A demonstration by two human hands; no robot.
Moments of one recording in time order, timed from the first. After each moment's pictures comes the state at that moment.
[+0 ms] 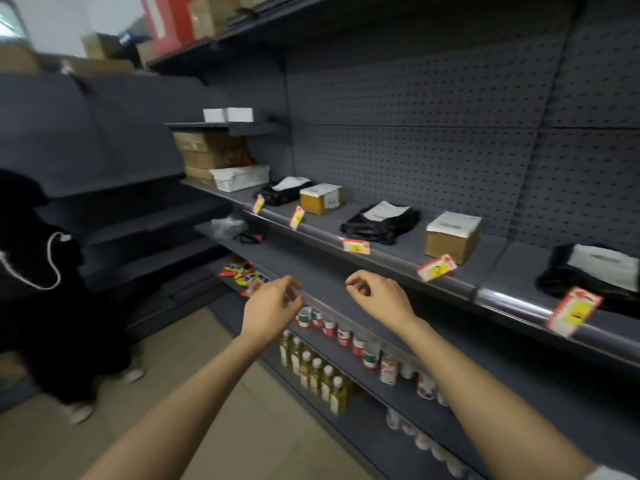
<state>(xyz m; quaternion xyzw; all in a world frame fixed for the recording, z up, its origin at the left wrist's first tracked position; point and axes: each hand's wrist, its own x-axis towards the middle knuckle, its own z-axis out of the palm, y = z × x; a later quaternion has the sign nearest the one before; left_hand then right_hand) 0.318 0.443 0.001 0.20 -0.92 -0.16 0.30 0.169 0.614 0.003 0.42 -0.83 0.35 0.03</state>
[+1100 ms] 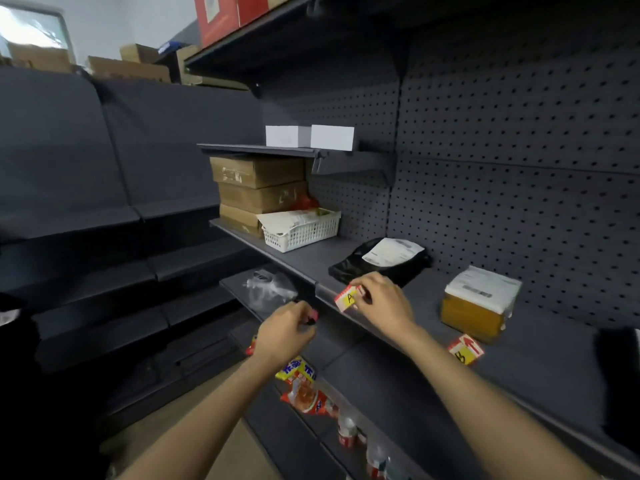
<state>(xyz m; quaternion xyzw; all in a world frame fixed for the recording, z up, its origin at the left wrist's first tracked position) 0.075 -0.072 -0.011 0.21 -0.92 -0.19 0.26 -0.077 0.070 0.022 0.44 -0.85 0.27 0.12</state>
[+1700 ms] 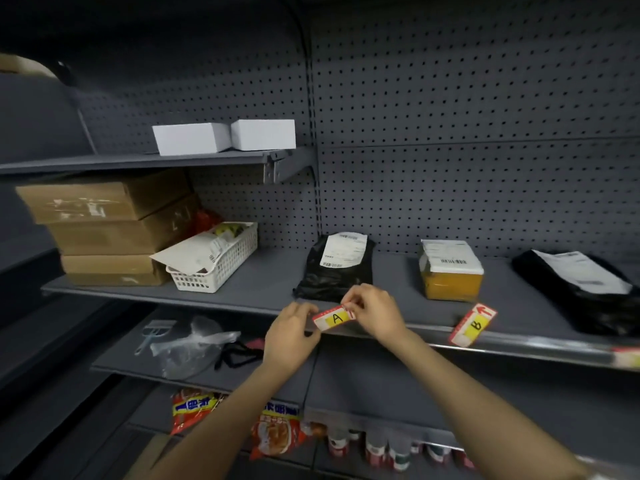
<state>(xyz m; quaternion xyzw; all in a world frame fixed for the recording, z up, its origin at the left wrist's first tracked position) -0.034 -0.180 -0.030 -0.07 -0.95 -0.22 0.20 -0.075 0.002 0.000 0.17 -0.92 0.33 0.13</state>
